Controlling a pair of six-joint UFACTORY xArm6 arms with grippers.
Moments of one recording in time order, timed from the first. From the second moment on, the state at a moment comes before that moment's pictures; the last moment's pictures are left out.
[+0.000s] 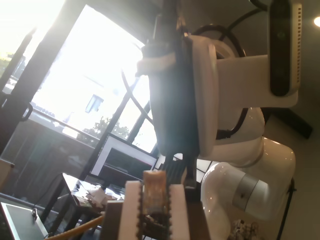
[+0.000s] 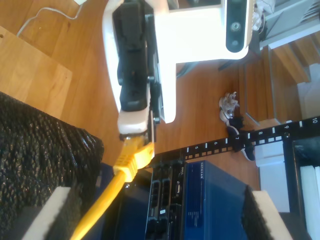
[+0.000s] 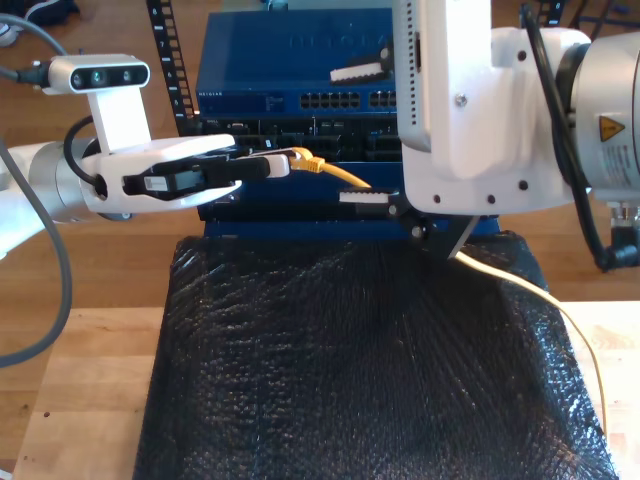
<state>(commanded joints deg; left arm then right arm) 15.7 -2.6 -51.4 -87.2 129.0 -270.9 34.5 -47.9 -41.7 33.6 34.8 -100.0</state>
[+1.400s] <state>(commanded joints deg) 15.8 -3.0 -49.3 -89.6 130.6 -274.5 37.5 -48.0 -40.4 33.6 33.9 -102.9</state>
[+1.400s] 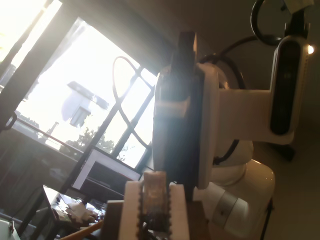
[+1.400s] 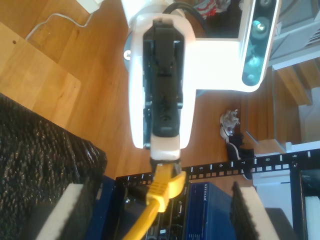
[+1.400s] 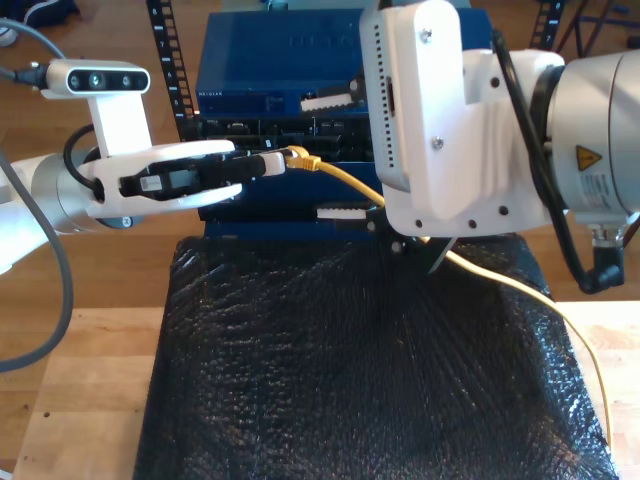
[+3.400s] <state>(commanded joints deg) 15.7 -3.1 -48.3 -89.7 130.9 -275.6 38.9 -47.6 -39.5 33.7 31.3 -103.3</state>
